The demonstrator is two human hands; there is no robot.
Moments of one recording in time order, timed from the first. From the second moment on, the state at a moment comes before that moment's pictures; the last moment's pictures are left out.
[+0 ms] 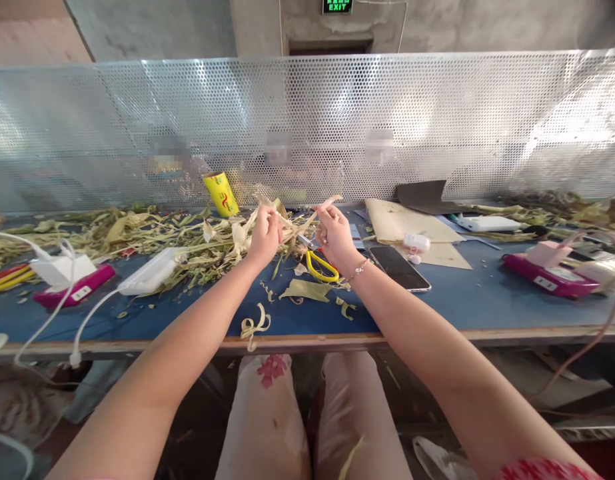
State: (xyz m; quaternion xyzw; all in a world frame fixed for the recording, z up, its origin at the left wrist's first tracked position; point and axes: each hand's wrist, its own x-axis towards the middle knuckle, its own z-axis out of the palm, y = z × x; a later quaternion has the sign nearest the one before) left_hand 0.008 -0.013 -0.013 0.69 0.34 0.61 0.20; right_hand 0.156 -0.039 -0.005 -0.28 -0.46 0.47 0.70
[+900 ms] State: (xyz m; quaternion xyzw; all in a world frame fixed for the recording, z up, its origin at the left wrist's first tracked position) left_hand 0.015 -0.016 -0.010 0.59 0.36 0.59 0.43; right_hand 0.167 -0.035 -0.004 -0.26 -0.72 0.33 0.54
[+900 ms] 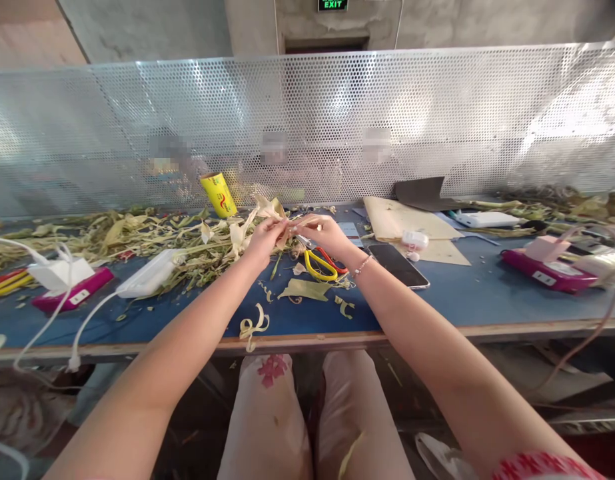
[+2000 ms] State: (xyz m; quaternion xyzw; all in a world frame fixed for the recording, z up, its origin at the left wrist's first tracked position) left_hand 0.022 -0.009 -0.033 0.59 0.41 0.64 0.25; right_hand 0.130 -0.050 -0.018 -0.41 -0.70 0.23 0.54
